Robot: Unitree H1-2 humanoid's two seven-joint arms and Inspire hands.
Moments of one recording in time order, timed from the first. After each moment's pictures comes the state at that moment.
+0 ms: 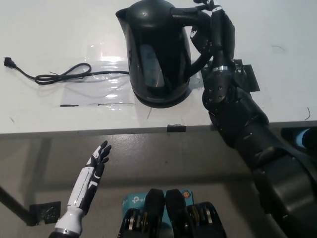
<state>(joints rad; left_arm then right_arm) -0.13 0.14 -0.07 0.32 0.10 -0.43 -0.04 -1.19 0.01 0.16 1.31 -0.37 -0.34 -0.66</state>
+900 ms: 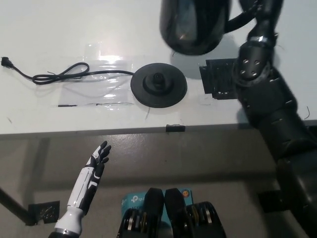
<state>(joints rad) -0.13 0.15 -0.07 0.32 0.10 -0.43 -0.04 -1.18 -0.11 0.03 1.08 -0.29 -0.37 -0.77</state>
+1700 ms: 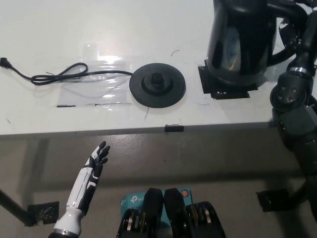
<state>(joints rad) -0.12 0.15 -0.07 0.32 0.09 -0.43 -0.04 -1.05 -0.21 0.04 1.15 -0.28 -0.38 -0.77</state>
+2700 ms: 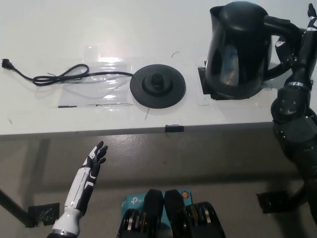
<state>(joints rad) -0.12 0.15 -0.06 0.32 0.08 -0.43 -0.04 -1.03 -0.22 0.04 1.25 -0.22 -0.41 -0.64</state>
